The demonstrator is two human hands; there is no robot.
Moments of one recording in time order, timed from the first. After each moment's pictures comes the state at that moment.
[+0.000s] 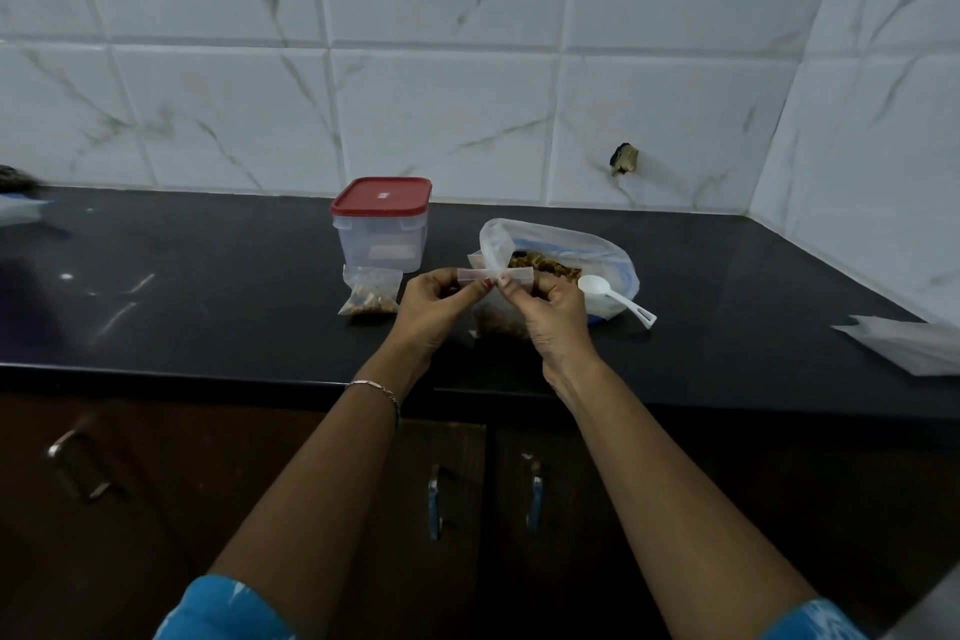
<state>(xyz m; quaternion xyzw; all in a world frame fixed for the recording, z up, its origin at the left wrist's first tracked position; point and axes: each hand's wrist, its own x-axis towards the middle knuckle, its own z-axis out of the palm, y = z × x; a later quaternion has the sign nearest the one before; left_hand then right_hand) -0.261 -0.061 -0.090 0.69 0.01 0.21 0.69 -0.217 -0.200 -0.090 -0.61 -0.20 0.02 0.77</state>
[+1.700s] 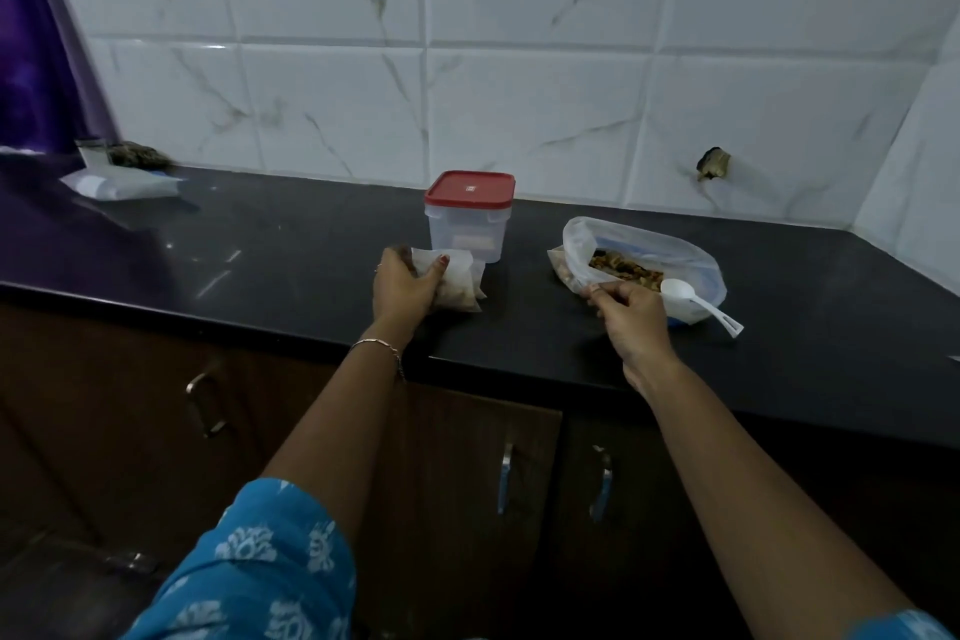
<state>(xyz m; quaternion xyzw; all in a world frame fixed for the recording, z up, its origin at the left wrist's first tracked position) -0.297 0.041 -0.090 0.74 0.29 0.34 0.50 -0.216 -0.197 -0.093 -0.74 -0.15 -0.01 0.66</state>
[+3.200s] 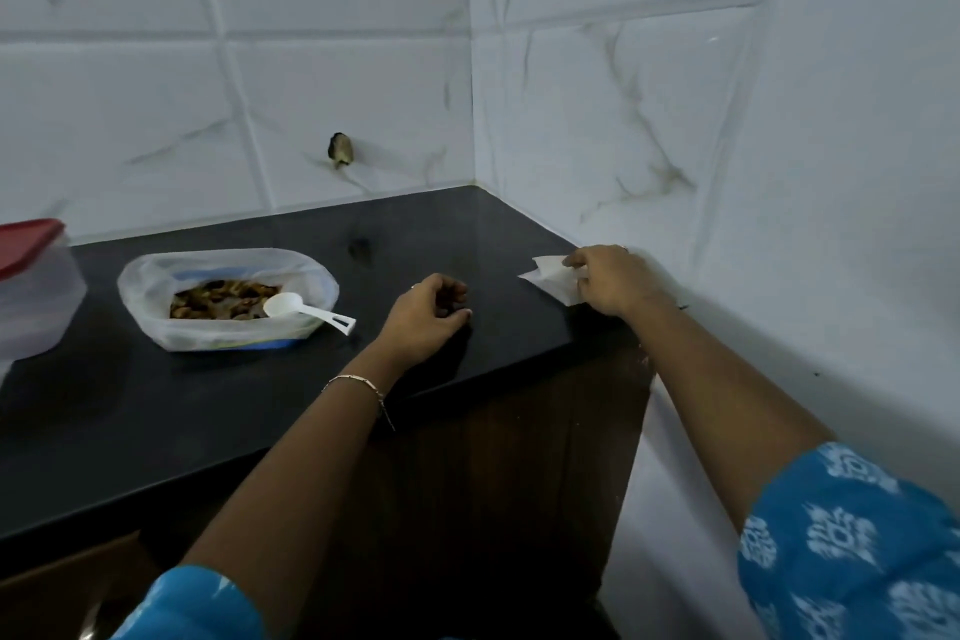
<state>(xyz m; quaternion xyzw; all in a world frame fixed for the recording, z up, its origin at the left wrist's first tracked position) -0.136 -0.324 -0.105 0.88 -0.16 0.10 0.44 -0.124 -0.580 -0.073 -0.98 0.00 -0.13 0.12</state>
